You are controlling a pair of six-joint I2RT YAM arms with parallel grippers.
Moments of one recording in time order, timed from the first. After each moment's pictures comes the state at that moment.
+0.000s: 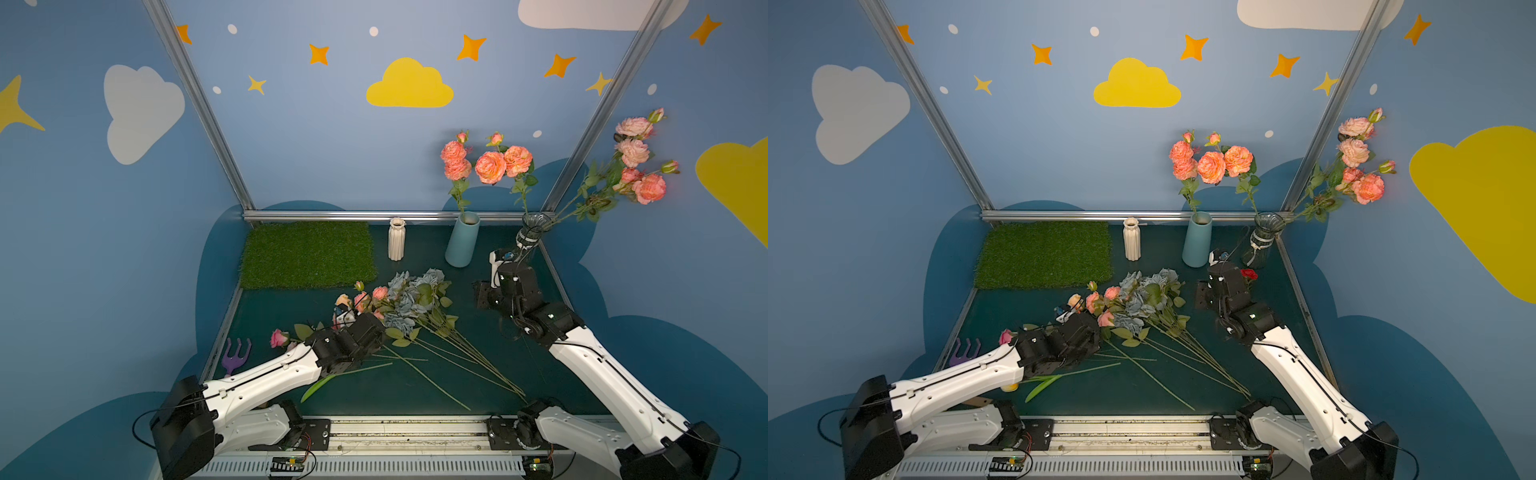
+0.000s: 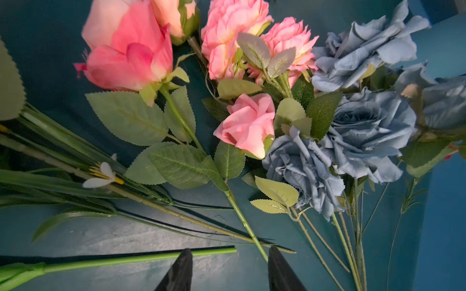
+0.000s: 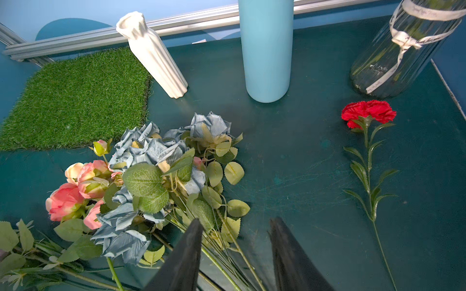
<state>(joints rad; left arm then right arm) -0.90 1.15 0.71 -0.56 -0.26 -1.33 0.51 1.04 0.97 -0.59 0.18 0.39</state>
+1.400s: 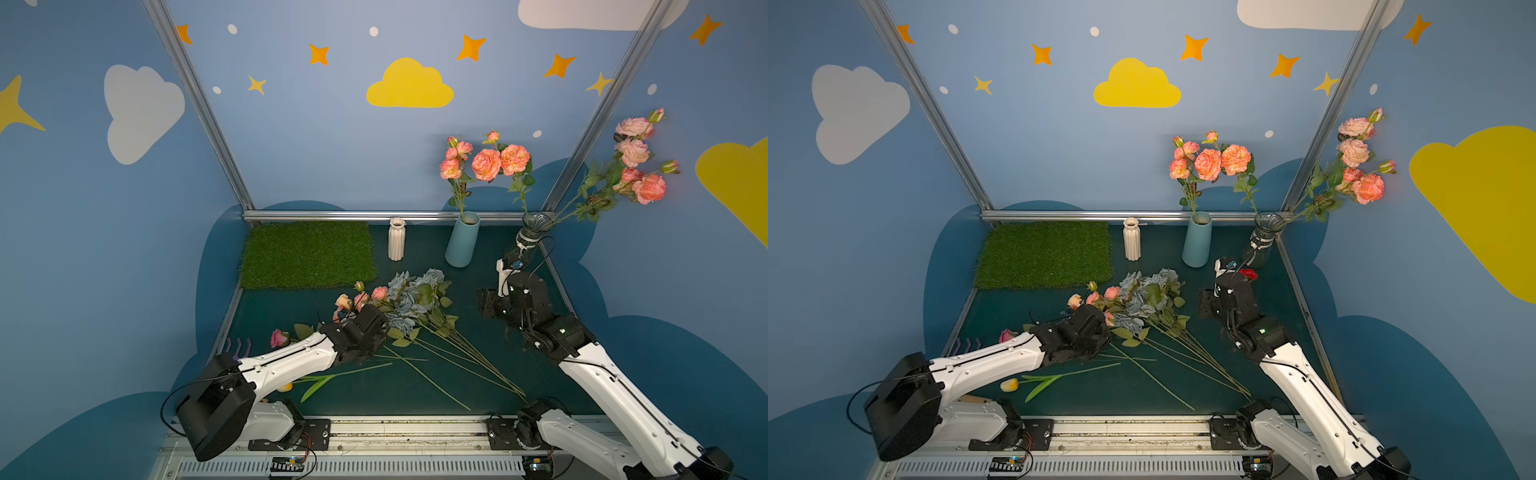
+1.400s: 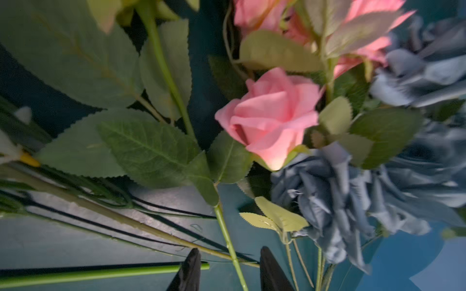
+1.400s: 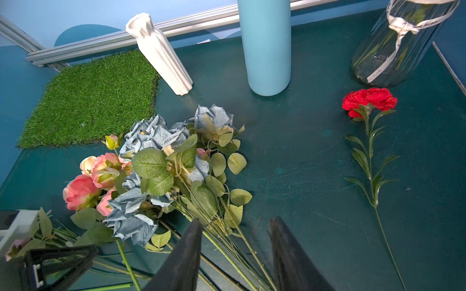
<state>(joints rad) -0.80 1.35 0.71 -0.40 -0.06 -1.49 0.50 0.93 0.91 -0.61 0.17 0.41</state>
